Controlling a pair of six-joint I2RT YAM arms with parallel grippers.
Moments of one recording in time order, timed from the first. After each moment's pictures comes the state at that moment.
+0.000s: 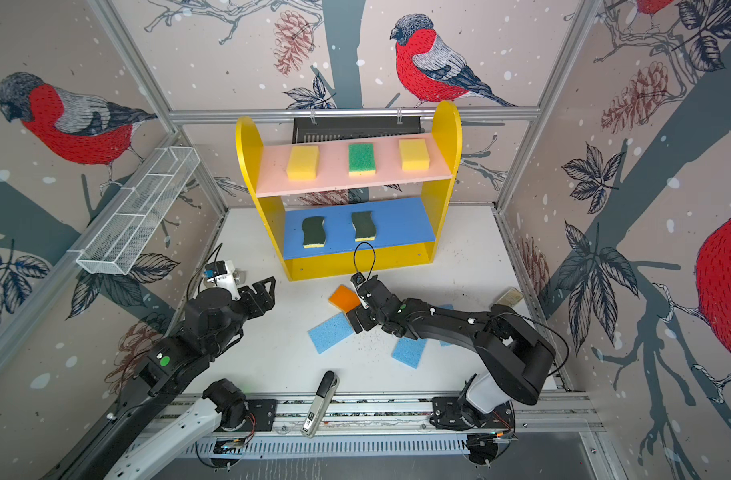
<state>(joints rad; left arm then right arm) -0.57 0.59 0.75 -0.61 -0.35 -0.65 0.94 1.54 0.79 -0.10 0.11 0.13</state>
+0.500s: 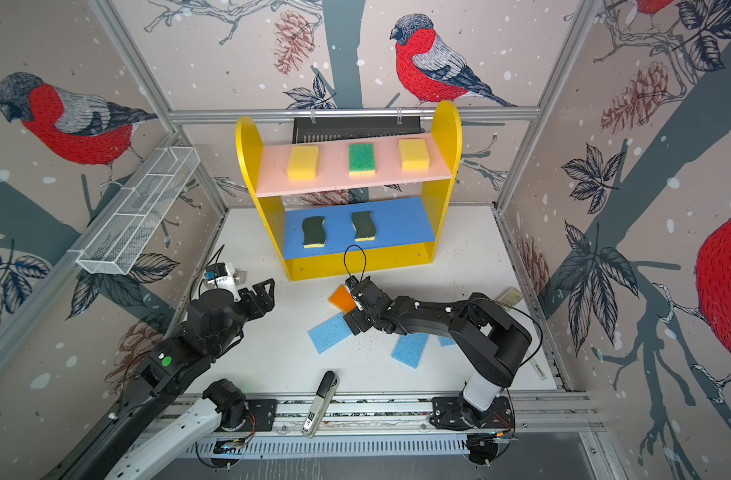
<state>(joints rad) -0.57 0.59 0.74 -0.62 -0.37 -0.65 0.94 1.68 0.84 -0.08 0.10 0.10</state>
